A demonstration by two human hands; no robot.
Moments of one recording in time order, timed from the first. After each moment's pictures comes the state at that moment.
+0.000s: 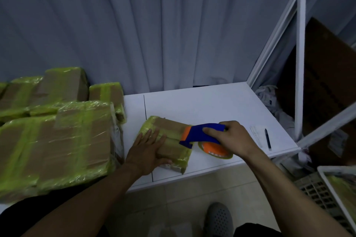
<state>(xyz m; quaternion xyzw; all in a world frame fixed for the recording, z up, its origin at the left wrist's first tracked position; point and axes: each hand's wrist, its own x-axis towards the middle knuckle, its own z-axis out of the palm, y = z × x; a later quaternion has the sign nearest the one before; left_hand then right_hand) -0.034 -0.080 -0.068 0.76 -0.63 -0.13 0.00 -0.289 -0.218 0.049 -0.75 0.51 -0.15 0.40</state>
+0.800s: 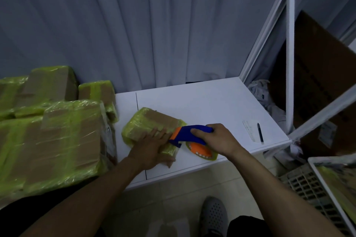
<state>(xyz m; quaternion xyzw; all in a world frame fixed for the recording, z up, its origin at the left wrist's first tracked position) -0.054 -0.106 -0.063 0.70 -0.69 -0.20 0.03 -0.283 -0.214 0.024 -0.71 0.51 -0.12 0.47</state>
